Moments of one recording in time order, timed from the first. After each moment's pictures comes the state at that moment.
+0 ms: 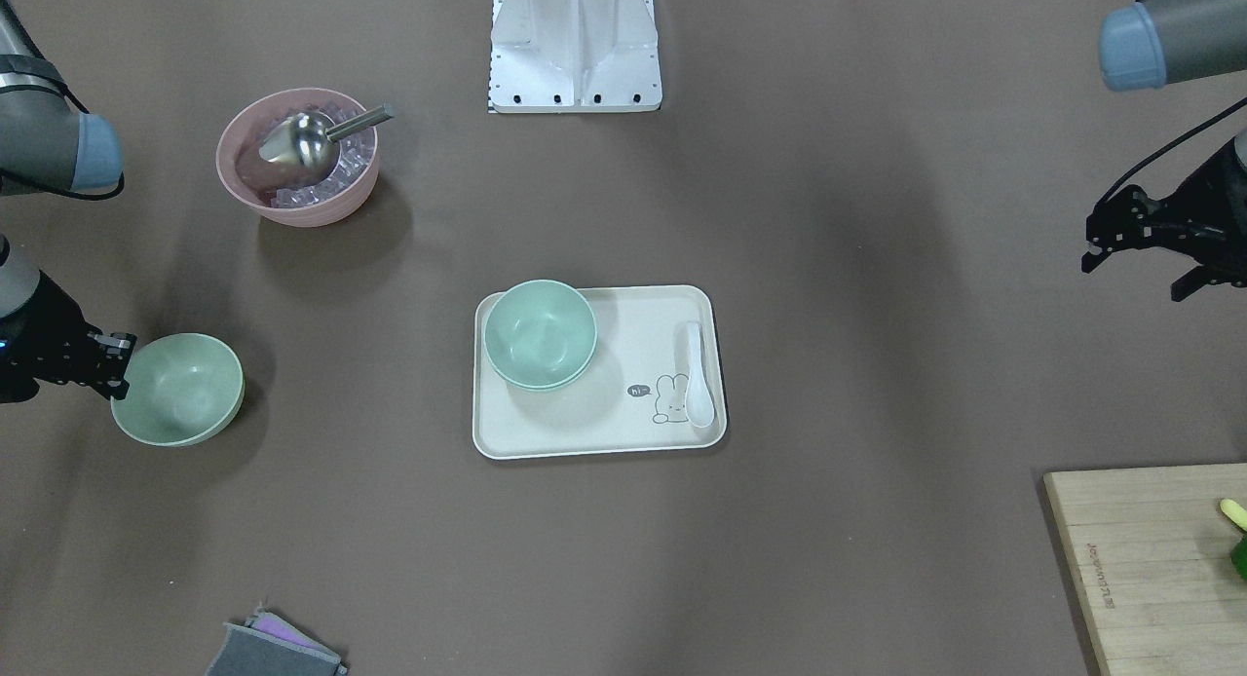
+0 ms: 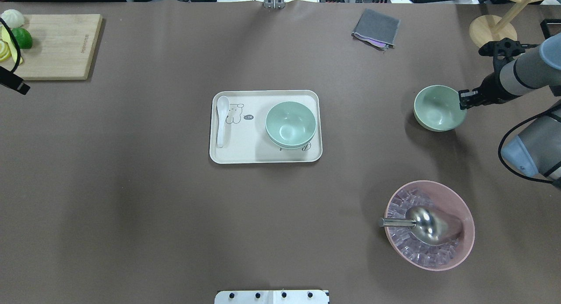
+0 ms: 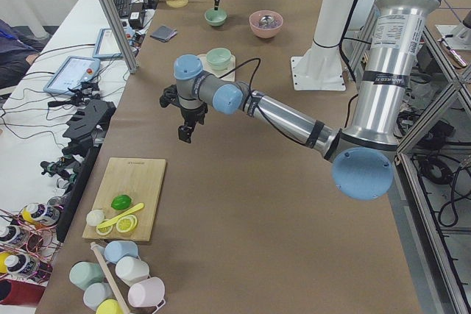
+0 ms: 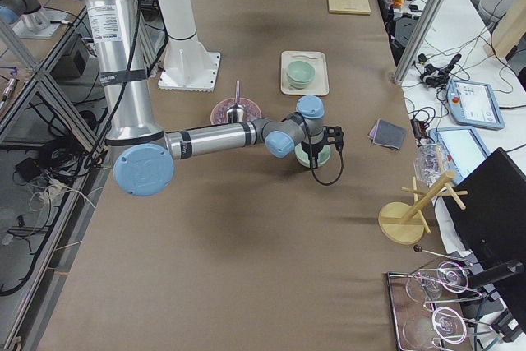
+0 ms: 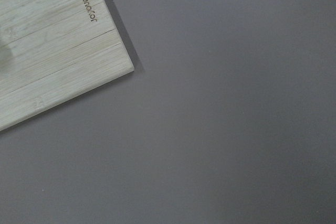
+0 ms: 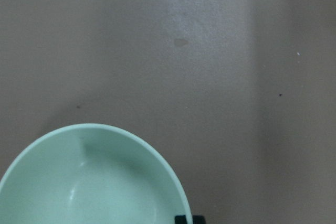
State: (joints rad) left arm -1.26 -1.73 -1.83 -1.60 -2.29 -0.13; right arm 1.02 -1.38 1.56 -1.09 2.09 0.78
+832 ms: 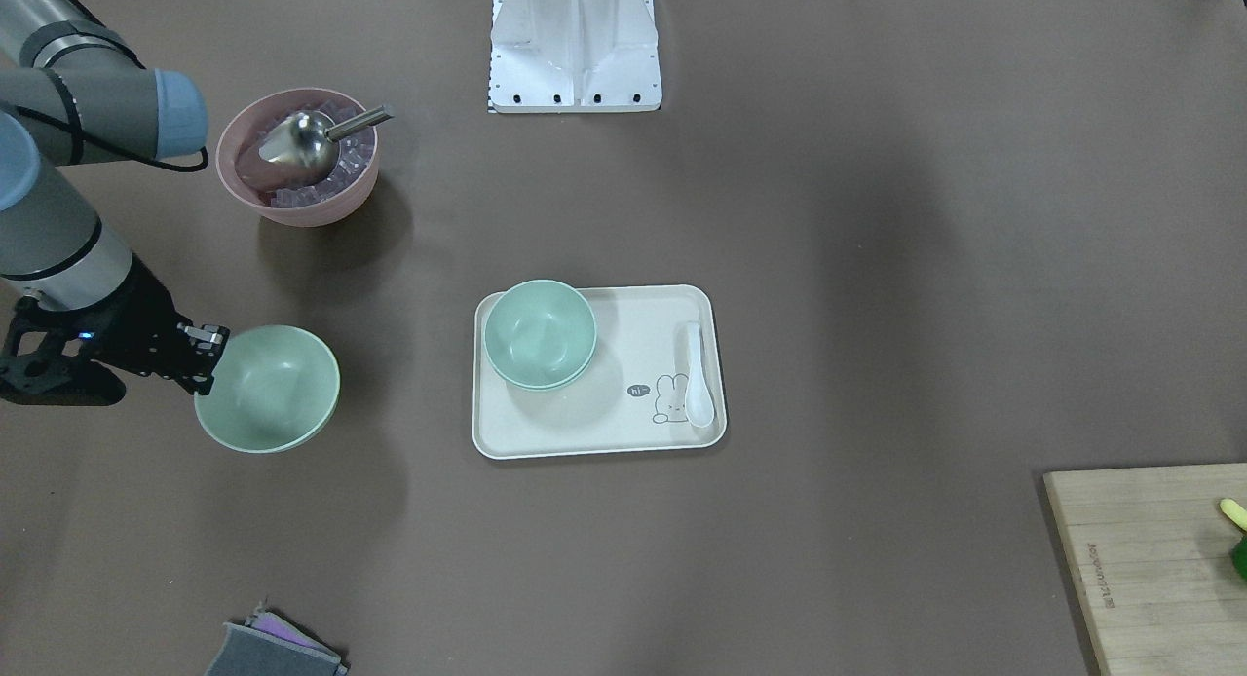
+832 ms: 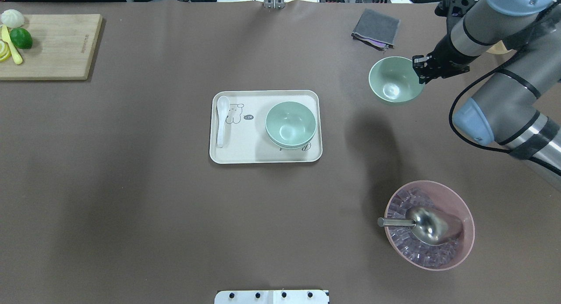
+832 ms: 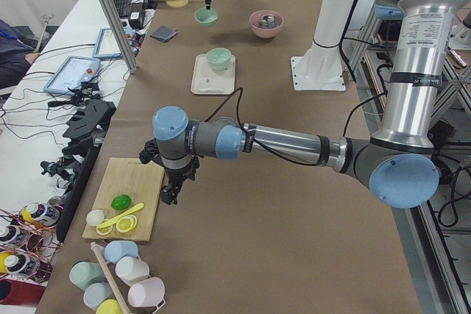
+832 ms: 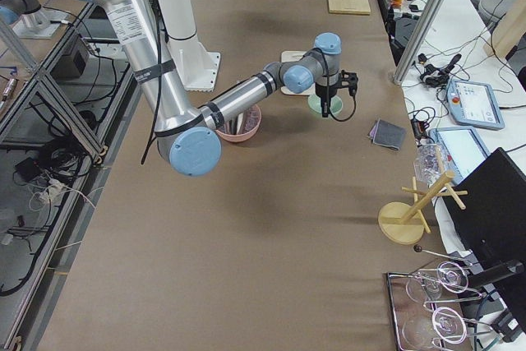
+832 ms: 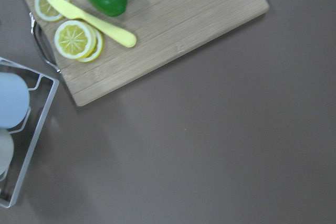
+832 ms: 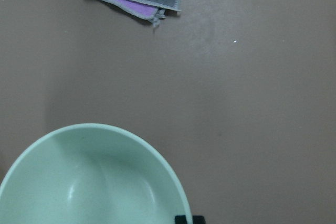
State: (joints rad) left arm -1.56 -1.66 -1.60 -1.55 -2.28 0.36; right arm 0.97 -1.13 1.70 -1.50 2.10 0.92
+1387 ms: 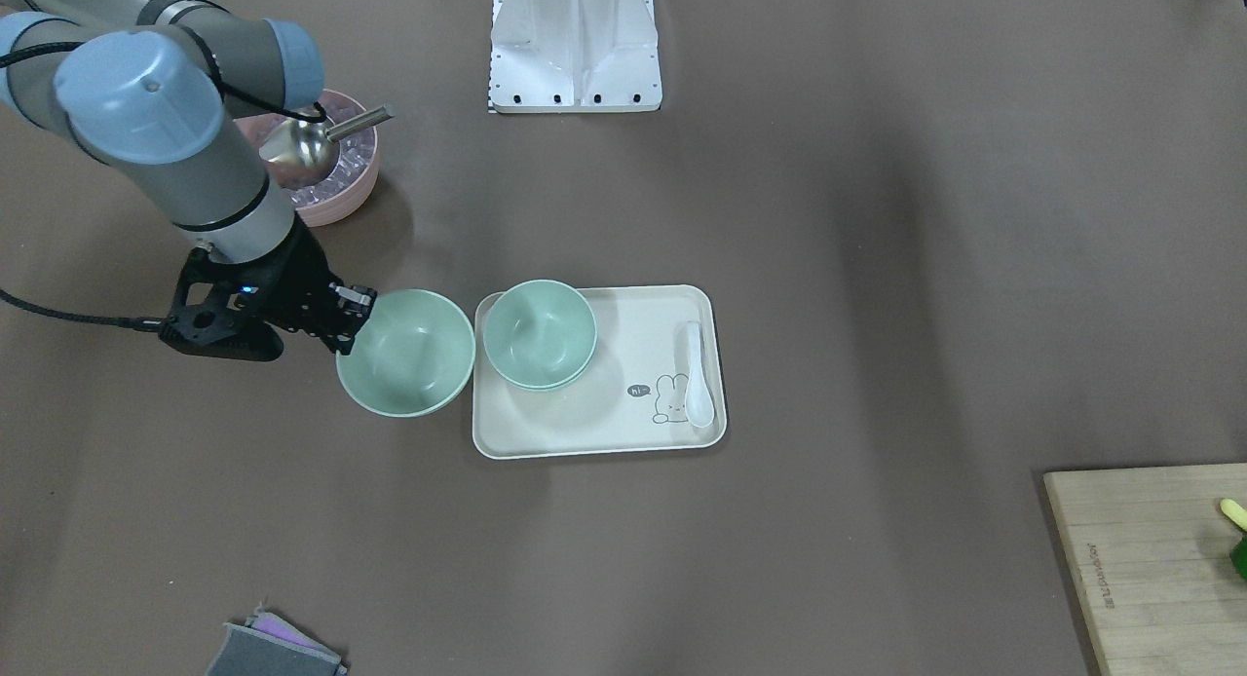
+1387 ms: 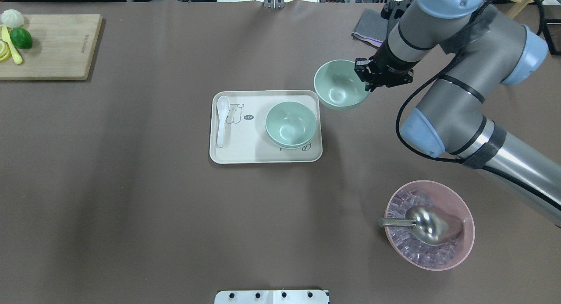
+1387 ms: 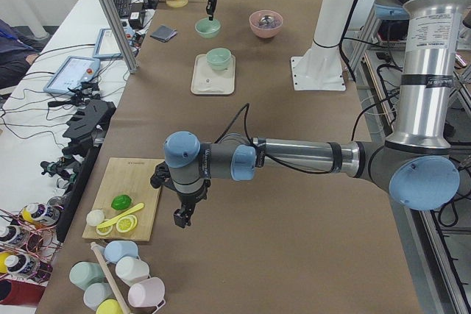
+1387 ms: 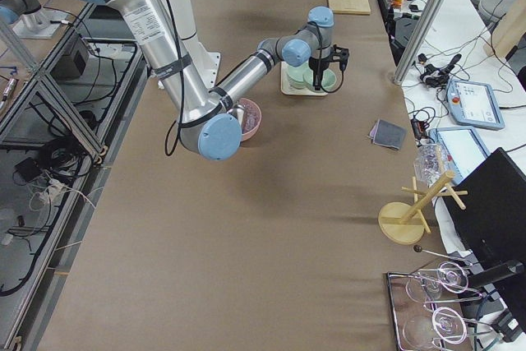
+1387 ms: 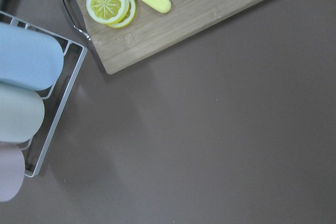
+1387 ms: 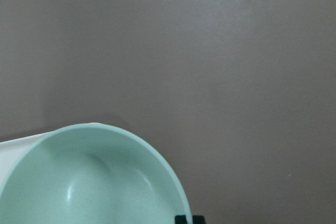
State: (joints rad) left arm -1.58 -1.59 -1.59 -1.57 -2.28 0.39; right arm 0.83 -0.98 1.72 -1.55 2.06 1.19
